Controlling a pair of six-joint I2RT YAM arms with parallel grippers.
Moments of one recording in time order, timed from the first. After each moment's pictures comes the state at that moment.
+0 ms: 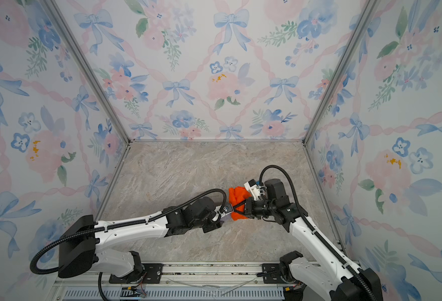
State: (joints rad) left arm -1.11 1.41 0.88 -0.26 -0.16 0.28; right arm 0.46 1.00 0.67 -0.40 -0.80 0.74
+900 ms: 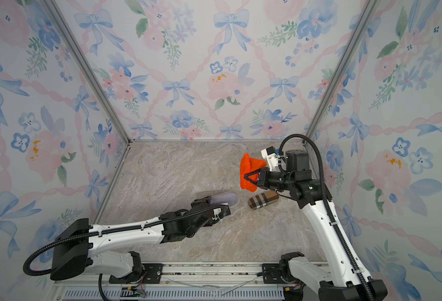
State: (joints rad) left arm -1.18 1.35 0.82 -0.14 -0.65 0.62; right arm 0.23 1.10 1.23 -0.77 -0.78 0.54
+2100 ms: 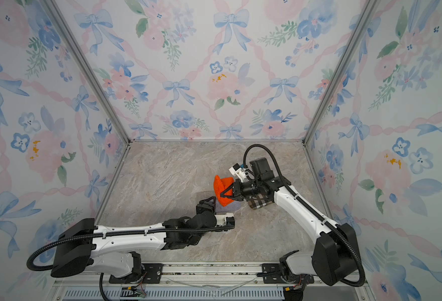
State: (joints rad) left arm -1.26 1.37 0.78 -0.02 -0.78 0.92; right arm 0.38 1.33 1.02 -0.59 -0.96 0.55
